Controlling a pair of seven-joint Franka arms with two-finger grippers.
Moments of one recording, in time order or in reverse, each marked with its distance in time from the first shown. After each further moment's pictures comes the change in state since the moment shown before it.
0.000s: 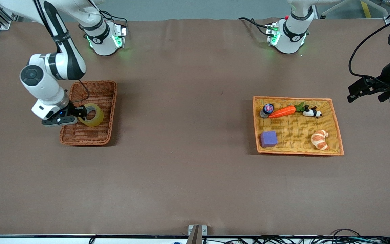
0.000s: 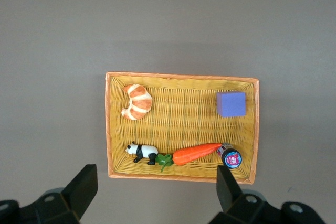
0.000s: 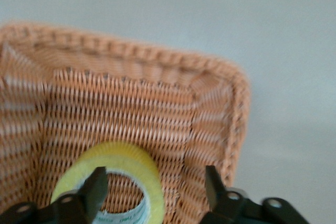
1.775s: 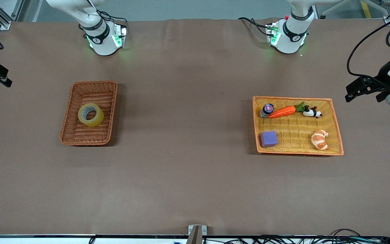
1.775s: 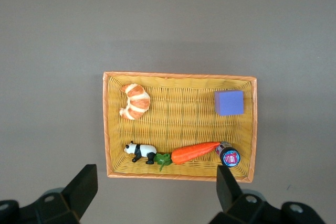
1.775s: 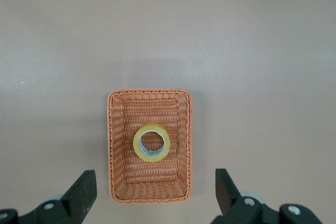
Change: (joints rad) left arm -0.004 0.000 -0.005 0.001 0.000 -0.004 0.000; right arm -0.078 -0.135 0.063 0.883 0.174 -1.023 -0.003
